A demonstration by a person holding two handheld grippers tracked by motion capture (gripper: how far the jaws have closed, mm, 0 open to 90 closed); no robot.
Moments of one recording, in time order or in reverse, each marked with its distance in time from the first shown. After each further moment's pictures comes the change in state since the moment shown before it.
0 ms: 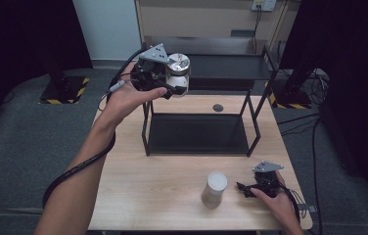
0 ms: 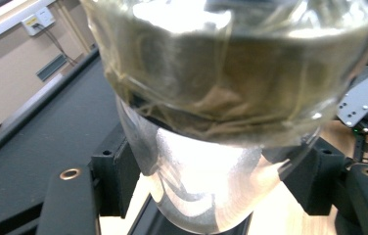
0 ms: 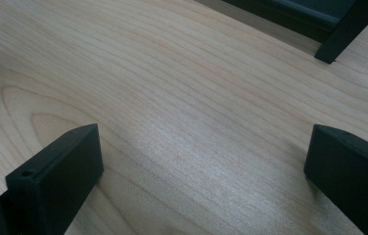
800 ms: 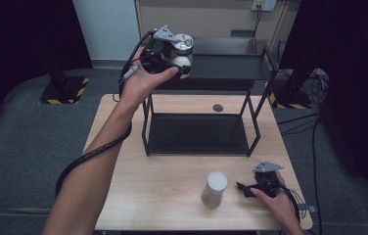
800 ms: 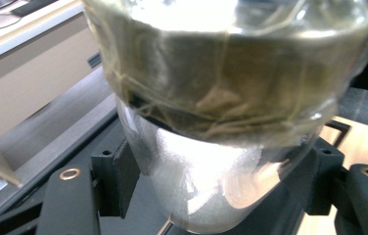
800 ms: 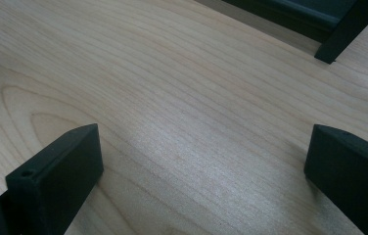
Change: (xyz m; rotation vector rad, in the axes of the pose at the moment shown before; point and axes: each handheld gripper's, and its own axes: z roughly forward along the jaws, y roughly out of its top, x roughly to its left) left arm 0.004 0.029 0.026 0.009 0.187 -0.117; right arm 0.000 0.000 0.000 0.001 0.000 0.000
